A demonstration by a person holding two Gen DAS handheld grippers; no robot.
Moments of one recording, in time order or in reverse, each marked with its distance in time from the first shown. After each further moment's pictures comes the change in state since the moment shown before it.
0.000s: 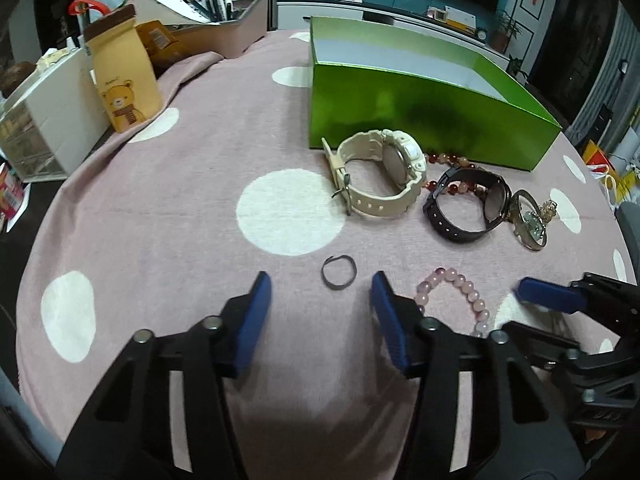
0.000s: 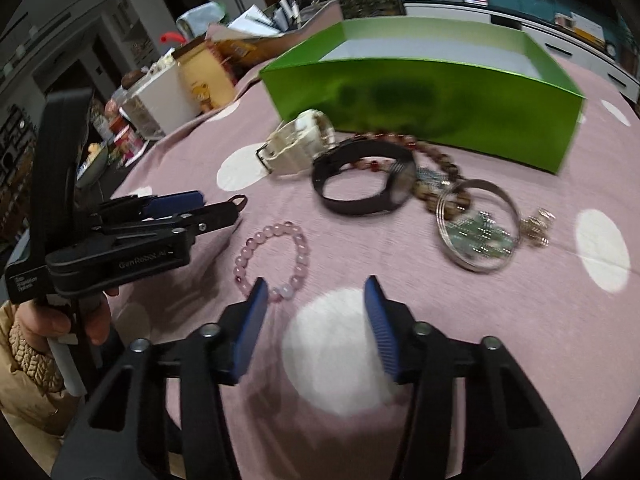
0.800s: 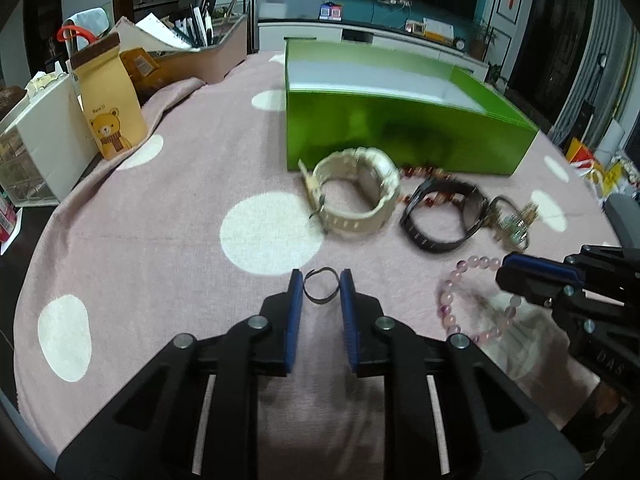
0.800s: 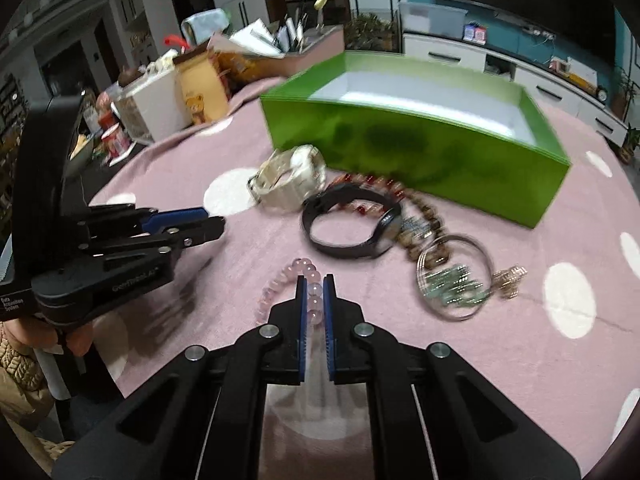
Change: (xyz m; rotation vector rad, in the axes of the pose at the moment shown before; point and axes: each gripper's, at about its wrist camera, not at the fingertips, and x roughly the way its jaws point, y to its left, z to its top) left arm -0.014 -0.008 0.002 0.044 -0.086 -0.053; right arm -0.015 0.007 0.015 -0.095 -0.097 -0.125
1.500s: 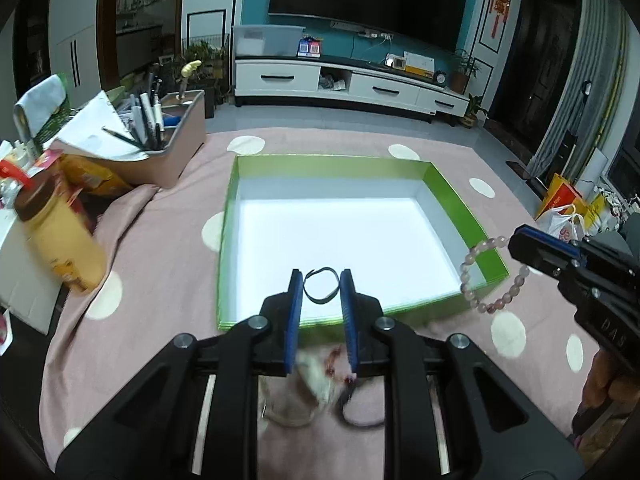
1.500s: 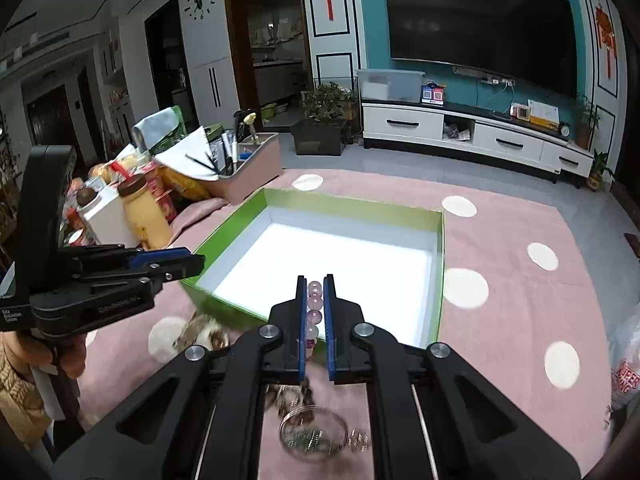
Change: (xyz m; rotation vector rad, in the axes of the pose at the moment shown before) left arm 0.011 -0.035 0.148 0.011 -0.089 -0.072; right arm -0.044 -0.085 0.113 0.043 -0.224 -0.091
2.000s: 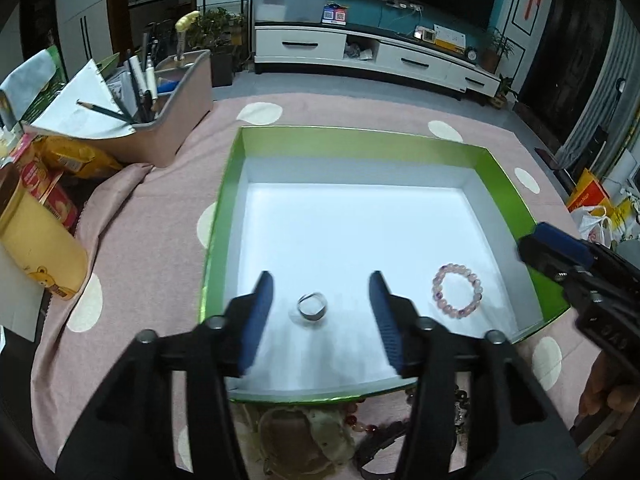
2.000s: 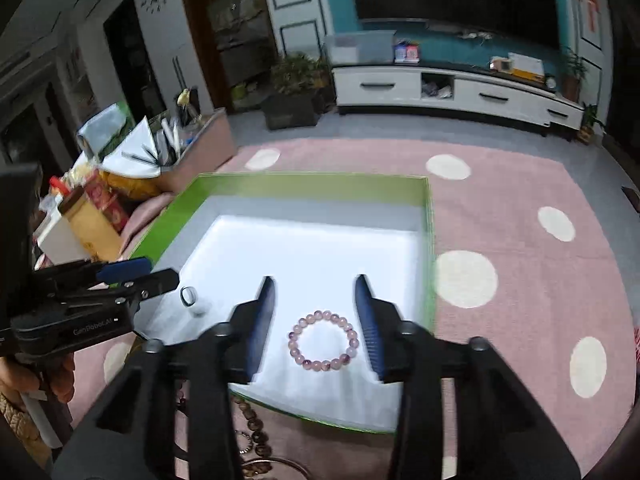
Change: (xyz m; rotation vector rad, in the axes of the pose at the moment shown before) left arm 0.067 0.014 0.011 -0.053 0.111 0.080; right arm 0.067 -0.047 0.002 0.130 0.082 -0.045
